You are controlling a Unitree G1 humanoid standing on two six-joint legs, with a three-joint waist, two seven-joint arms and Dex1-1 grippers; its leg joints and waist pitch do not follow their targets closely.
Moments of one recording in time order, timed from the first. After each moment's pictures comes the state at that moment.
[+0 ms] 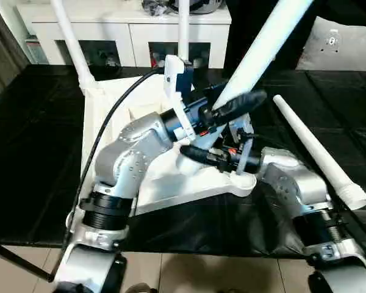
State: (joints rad) left arm -0.68 -0.01 -0.05 0.04 -0.60 0.50 -0.71; right arm -0.54 -0.23 0.09 0.32 0.39 0.32 0.95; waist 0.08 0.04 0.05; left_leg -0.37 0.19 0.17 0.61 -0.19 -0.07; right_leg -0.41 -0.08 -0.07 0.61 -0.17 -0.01
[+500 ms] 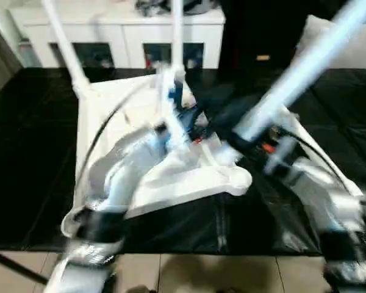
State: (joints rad) left arm -0.54 0.15 -0.16 -0.02 -0.51 0.55 -0.72; right arm -0.37 -0.29 -0.12 0.18 0.41 0.40 0.68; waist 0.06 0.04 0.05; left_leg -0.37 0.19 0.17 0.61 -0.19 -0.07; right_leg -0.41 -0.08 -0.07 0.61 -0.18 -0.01
